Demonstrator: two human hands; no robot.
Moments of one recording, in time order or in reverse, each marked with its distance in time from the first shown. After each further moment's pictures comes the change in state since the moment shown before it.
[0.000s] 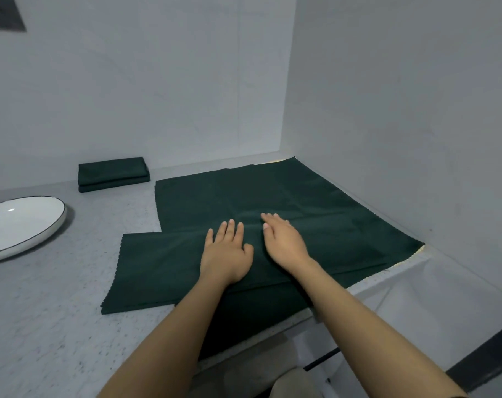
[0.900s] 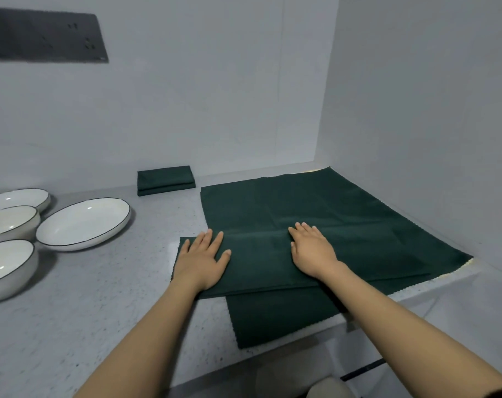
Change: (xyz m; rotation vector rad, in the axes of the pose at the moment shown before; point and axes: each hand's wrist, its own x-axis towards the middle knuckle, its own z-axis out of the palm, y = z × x) left_hand -0.047 -0.121 -0.026 0.060 -0.030 -0.138; right_hand -0.001 -0.022 0.012 -0.357 -0.179 -0.046
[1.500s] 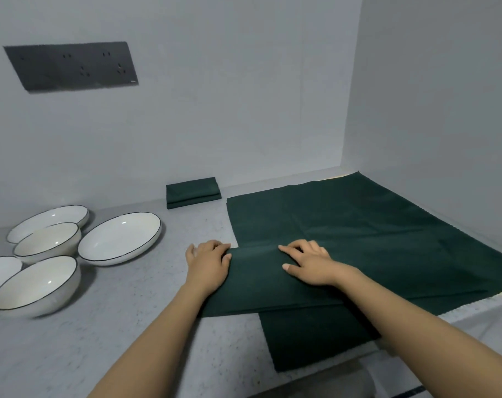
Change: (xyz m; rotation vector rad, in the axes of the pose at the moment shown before) left_hand 0.017 -0.045 -0.009 -0.163 0.230 -0.074; right_hand 0.019 -0.046 -0.002 0.104 -0.240 -0.179
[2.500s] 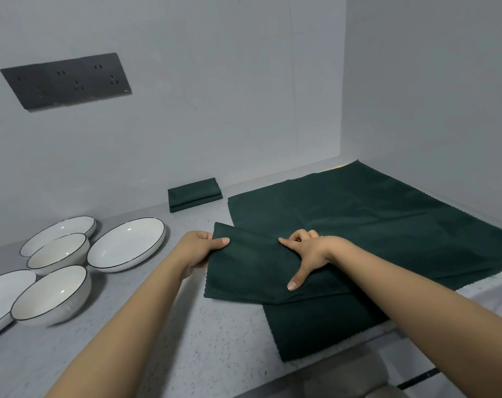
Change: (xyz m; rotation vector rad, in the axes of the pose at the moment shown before) left_hand 0.008 -0.002 -0.065 -0.949 -0.291 -0.341; right_hand 0.004 -0.009 -0.029 -0.039 -0.300 0.049
